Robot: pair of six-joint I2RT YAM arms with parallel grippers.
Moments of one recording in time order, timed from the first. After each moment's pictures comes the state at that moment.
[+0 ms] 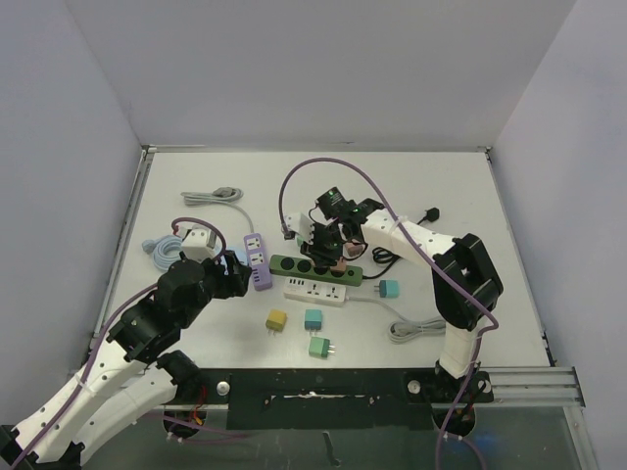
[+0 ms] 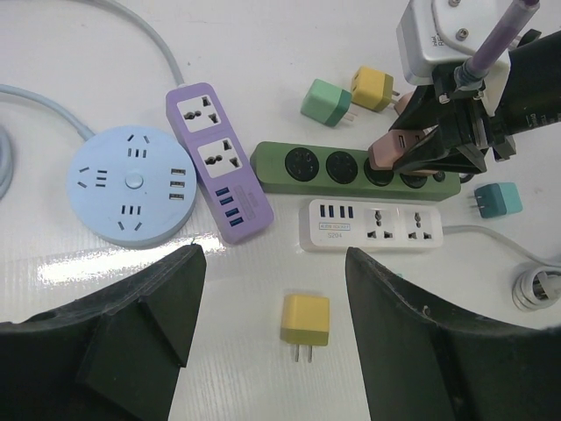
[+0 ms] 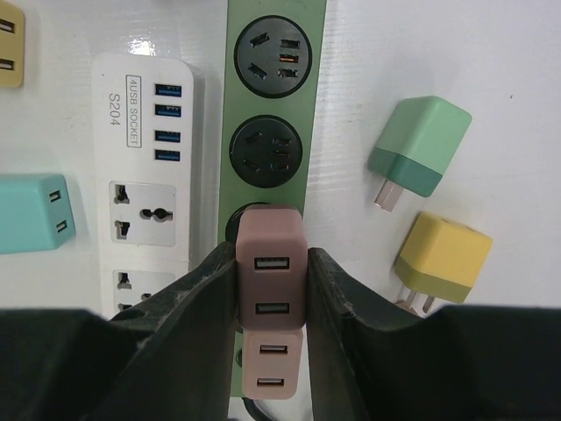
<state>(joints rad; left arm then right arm) -0.71 0.58 0.68 -0.54 -0.33 -0.49 0.69 1.84 1.41 -0.67 -0.37 -0.73</state>
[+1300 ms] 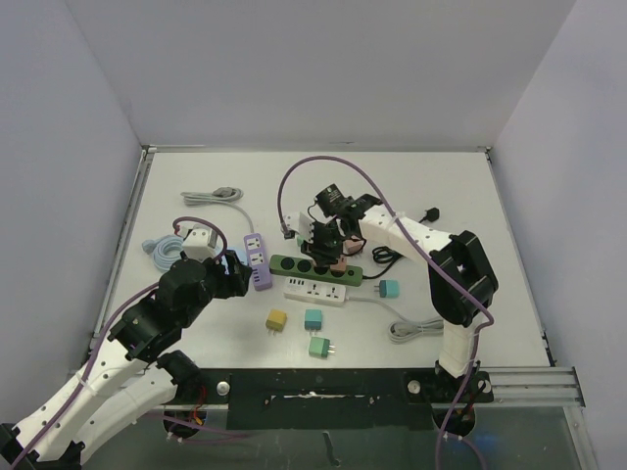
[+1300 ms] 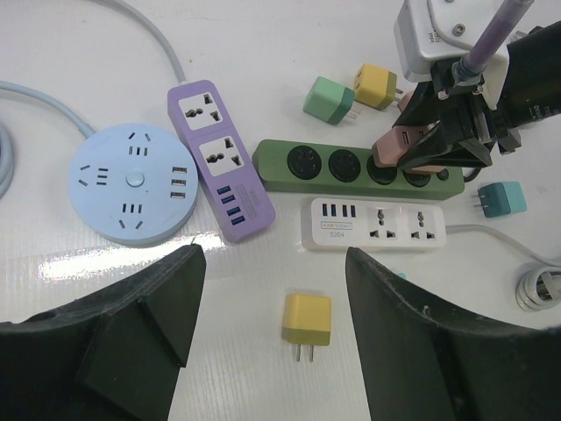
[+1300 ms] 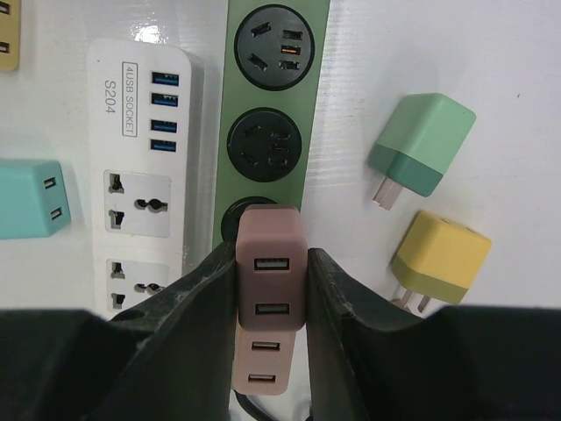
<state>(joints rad) -0.71 0.59 0.68 -0.54 -0.34 -0.50 0.68 1.88 1.46 -0.74 -0.37 -0.78</state>
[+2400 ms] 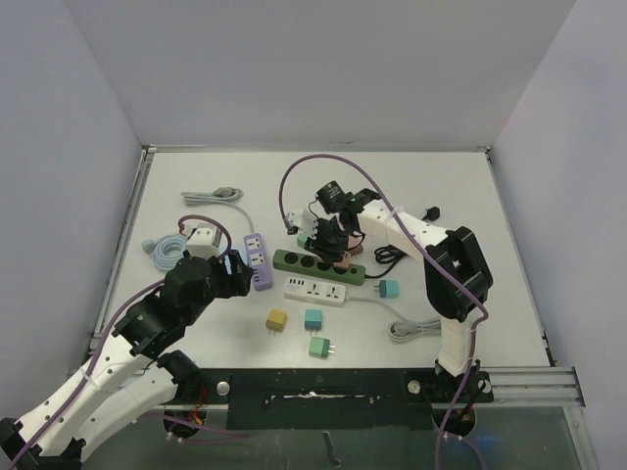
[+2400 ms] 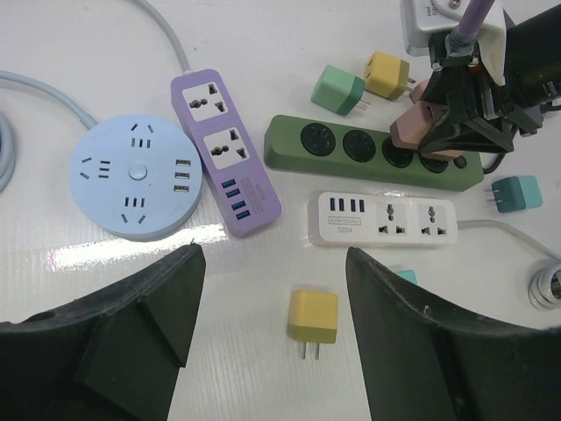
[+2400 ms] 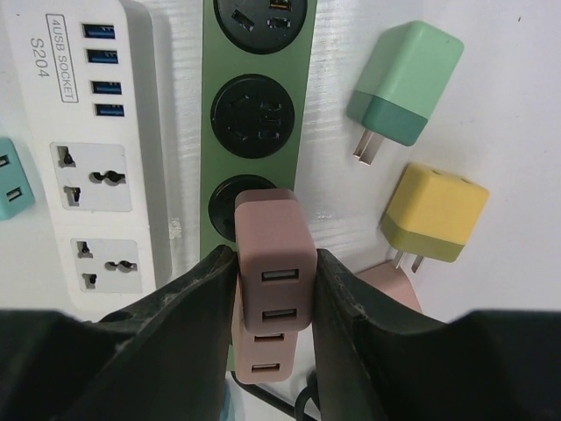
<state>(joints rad) -0.71 0.62 0.68 -0.54 -0.34 -0.50 0.66 1.92 1.51 -0.80 -0.29 -0.75</state>
